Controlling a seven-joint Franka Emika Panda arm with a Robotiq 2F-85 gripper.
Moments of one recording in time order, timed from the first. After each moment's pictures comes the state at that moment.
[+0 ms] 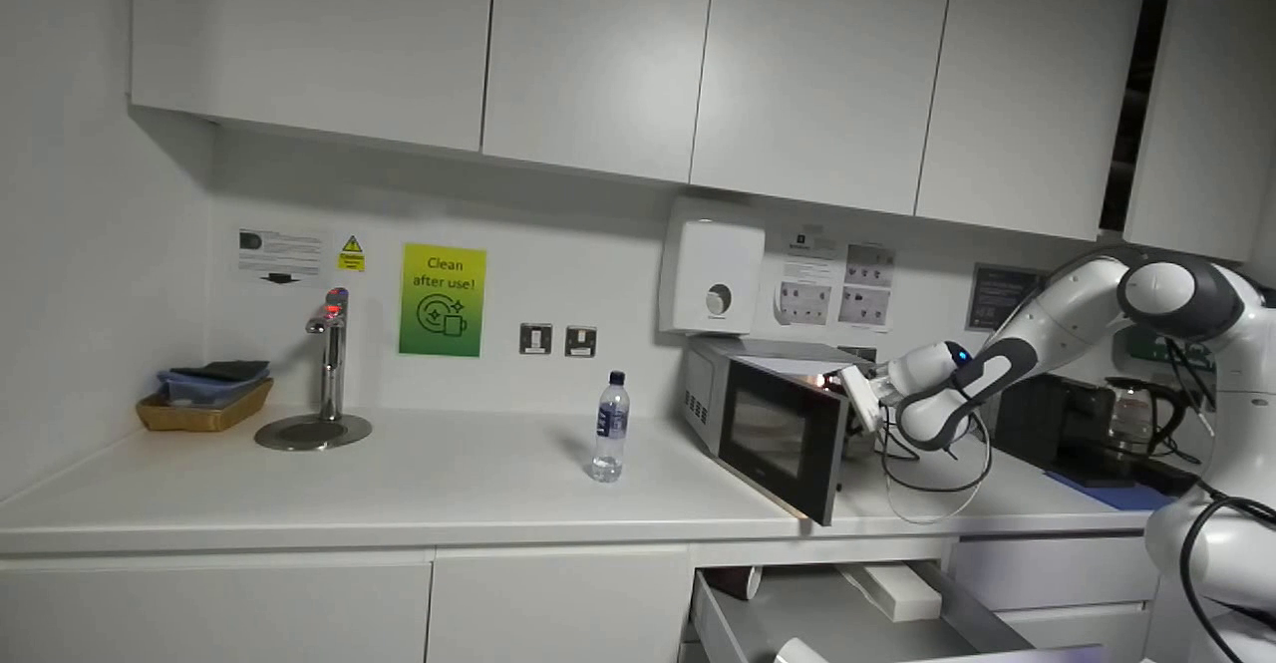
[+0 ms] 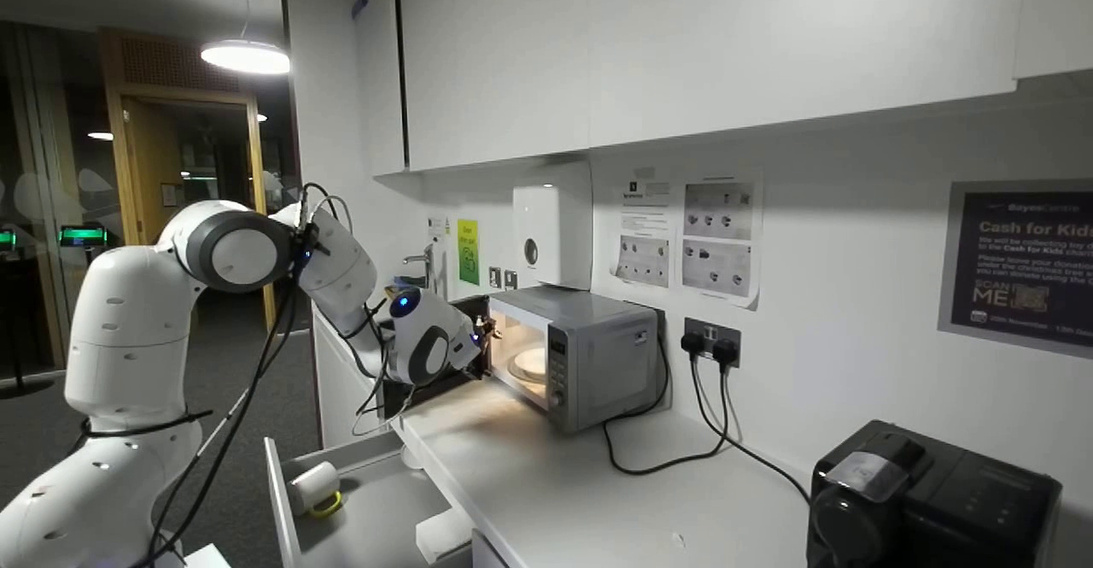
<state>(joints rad) -0.72 0.22 0.65 -2.32 -0.31 3.46 1.54</state>
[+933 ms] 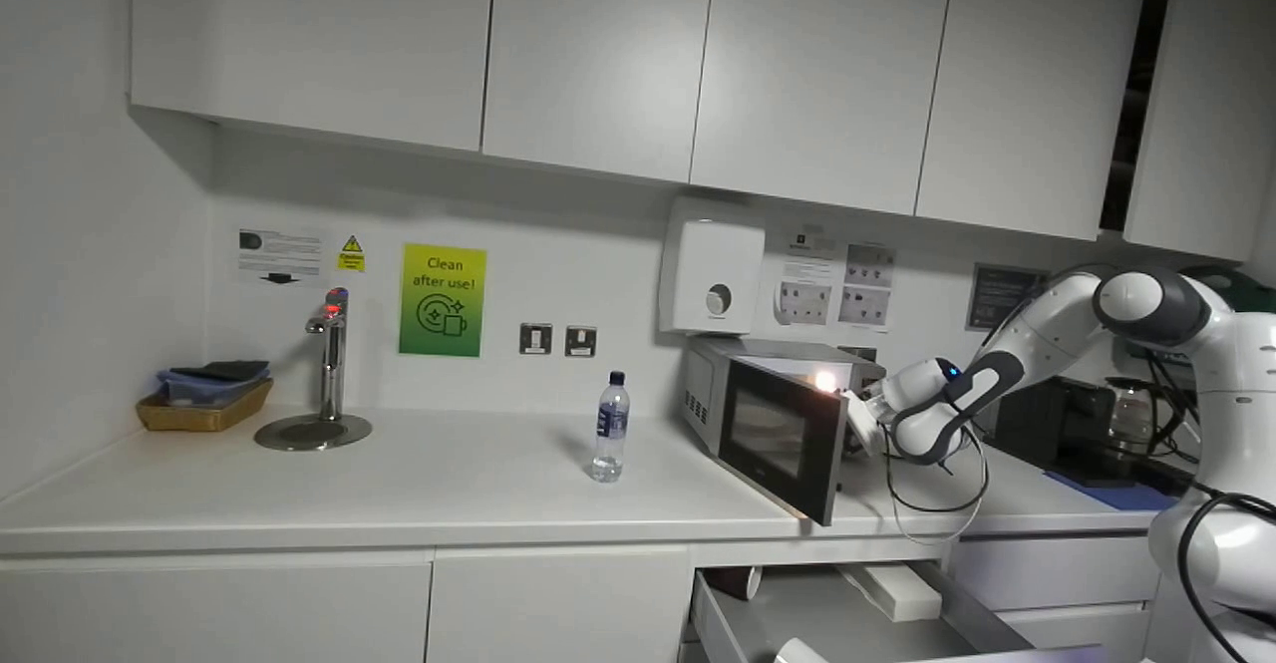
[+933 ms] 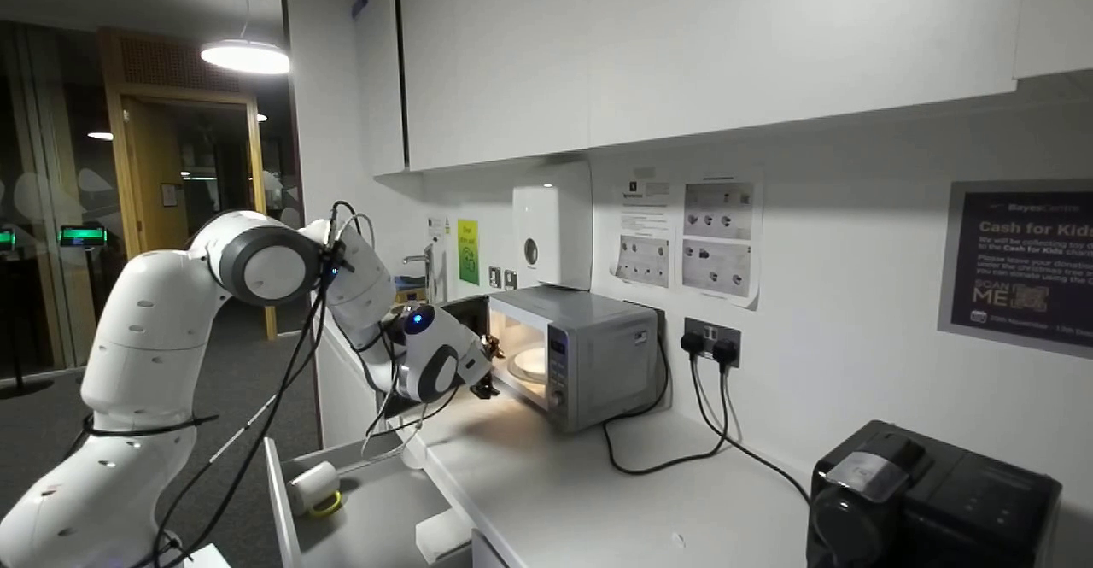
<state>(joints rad) -0.64 0.33 0.54 -2.28 -0.34 3.46 1.36</state>
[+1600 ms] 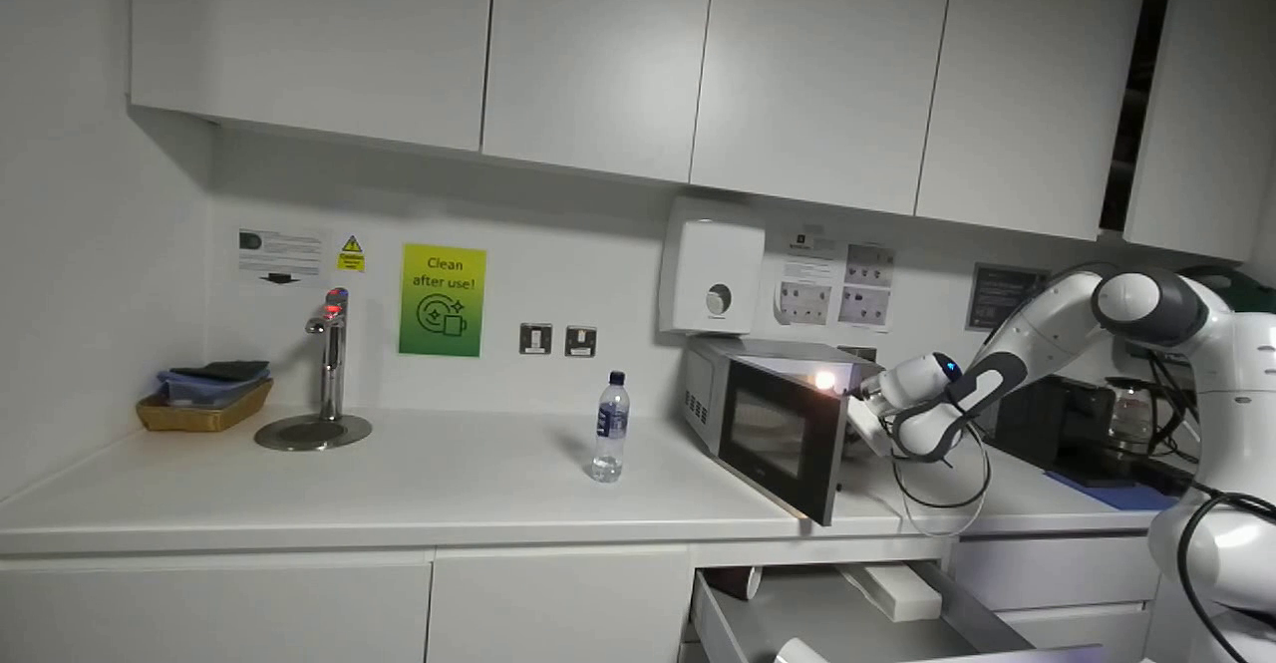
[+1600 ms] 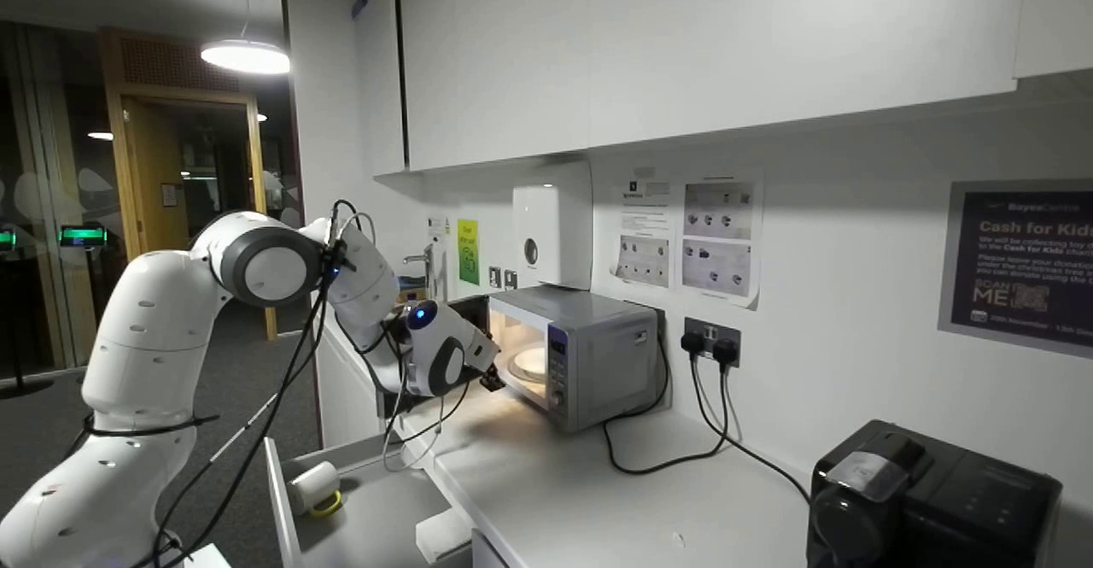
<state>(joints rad) -0.64 0.34 0.53 -2.23 -0.47 3.45 1.16</state>
